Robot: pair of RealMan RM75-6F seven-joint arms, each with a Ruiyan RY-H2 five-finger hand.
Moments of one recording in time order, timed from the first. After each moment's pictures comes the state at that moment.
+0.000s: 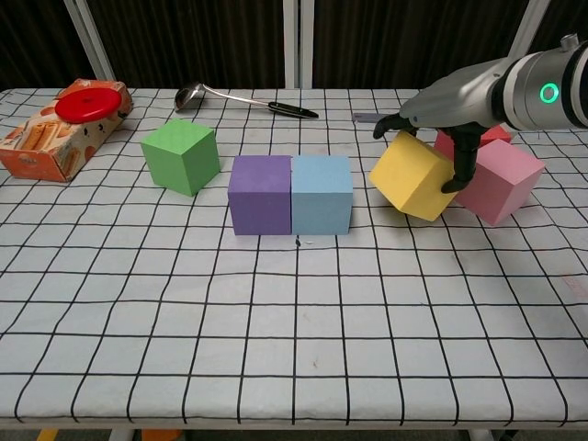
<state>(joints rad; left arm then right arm) -0.26 -1.17 -0.13 -1.62 1.20 1.23 -0.03 1.19 -1.31 -0.01 -1.75 -0.39 0.84 -0.94</state>
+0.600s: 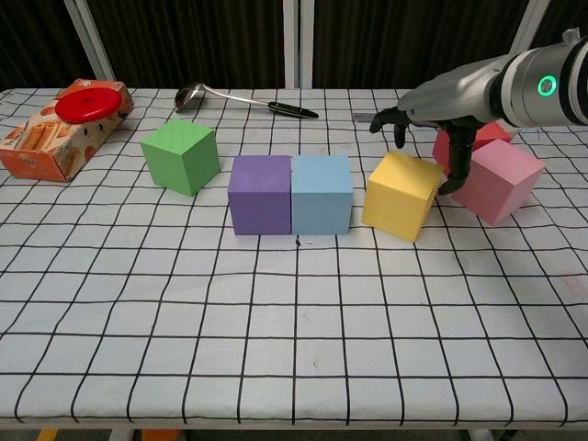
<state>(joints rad) -0.26 -1.17 -0.13 -1.61 1.20 1.22 -0.04 1.19 -1.30 -0.02 -1.76 -0.42 0.86 -0.81</state>
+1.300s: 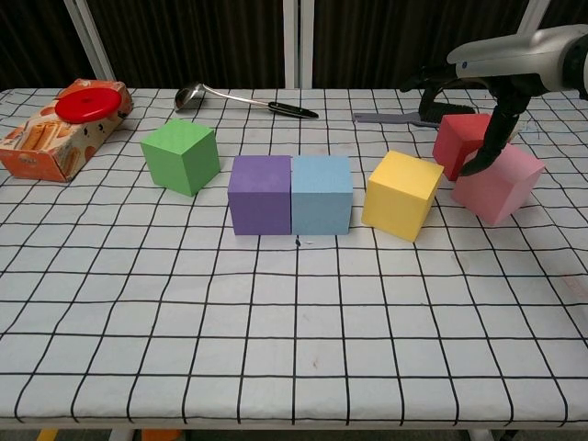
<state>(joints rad) -0.26 -1.16 -0.13 -1.63 1.21 1.20 -0.05 1.00 -1.18 0.04 -1.90 -0.62 0.97 -0.52</state>
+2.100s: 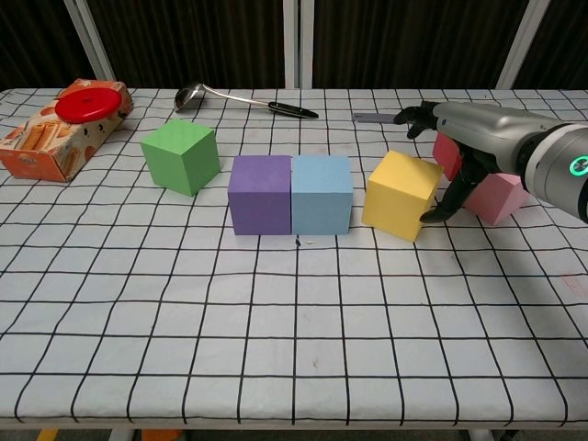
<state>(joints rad) -0.25 -1.17 -0.12 -1.56 1.22 1.19 -0.08 0.83 -1.56 0.08 -1.79 -0.67 1.31 -0.61</state>
